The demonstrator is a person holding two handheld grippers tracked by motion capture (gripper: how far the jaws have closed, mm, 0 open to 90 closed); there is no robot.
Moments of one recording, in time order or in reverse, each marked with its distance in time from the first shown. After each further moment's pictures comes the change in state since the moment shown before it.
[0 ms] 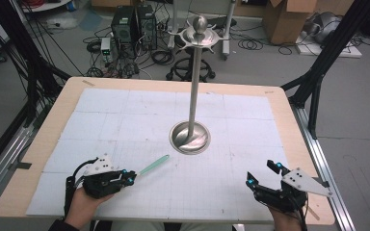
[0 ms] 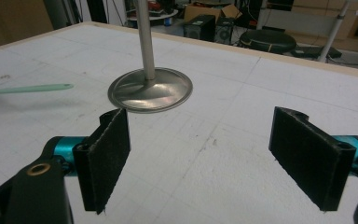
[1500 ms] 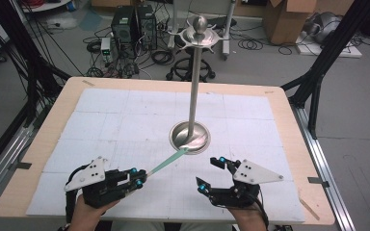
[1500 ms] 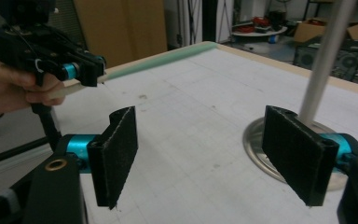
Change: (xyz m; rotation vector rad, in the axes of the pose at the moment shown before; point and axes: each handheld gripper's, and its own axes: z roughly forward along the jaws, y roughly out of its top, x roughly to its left) left arm -0.051 0.034 -0.024 -0.346 -0.184 0.066; right arm 0.089 0.042 0.052 -0.041 0.445 -0.078
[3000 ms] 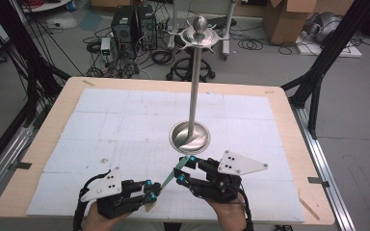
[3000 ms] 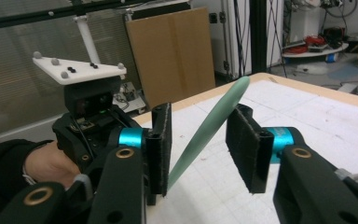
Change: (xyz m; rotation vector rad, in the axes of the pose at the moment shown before) left arm -0.027 -0.005 0.022 0.051 -0.084 0.034; right arm 0.027 0.038 0.028 -0.108 0.198 0.073
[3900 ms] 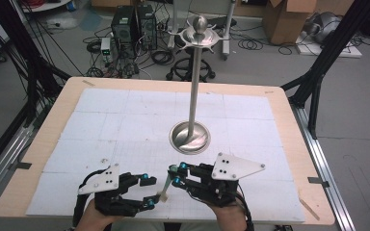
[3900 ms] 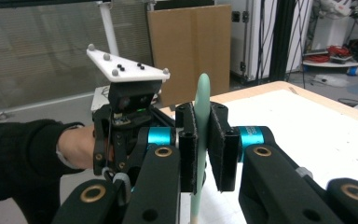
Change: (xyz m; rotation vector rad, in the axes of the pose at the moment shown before) left arm 0.012 0.002 -0.004 0.002 -0.099 -0.050; right arm 0.015 0.017 0.003 0.036 0.084 -0.103
